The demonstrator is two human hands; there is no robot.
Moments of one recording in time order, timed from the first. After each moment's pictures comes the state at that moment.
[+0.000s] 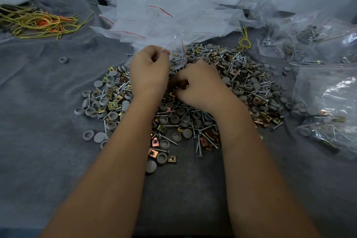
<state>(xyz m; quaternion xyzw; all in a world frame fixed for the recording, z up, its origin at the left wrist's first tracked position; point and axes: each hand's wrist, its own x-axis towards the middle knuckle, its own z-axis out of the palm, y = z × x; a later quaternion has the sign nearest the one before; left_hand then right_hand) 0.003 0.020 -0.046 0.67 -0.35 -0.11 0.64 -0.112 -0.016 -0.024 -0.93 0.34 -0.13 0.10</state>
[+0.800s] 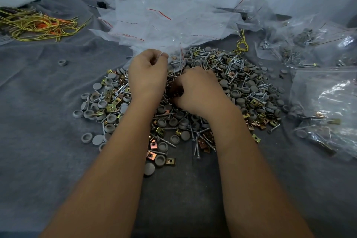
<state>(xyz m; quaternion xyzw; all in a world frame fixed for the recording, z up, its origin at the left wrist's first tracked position) 0.004 0.018 -0.047 0.66 -0.34 -0.13 0.65 -0.108 -0.013 -0.029 -0.93 0.36 -0.10 0.00</state>
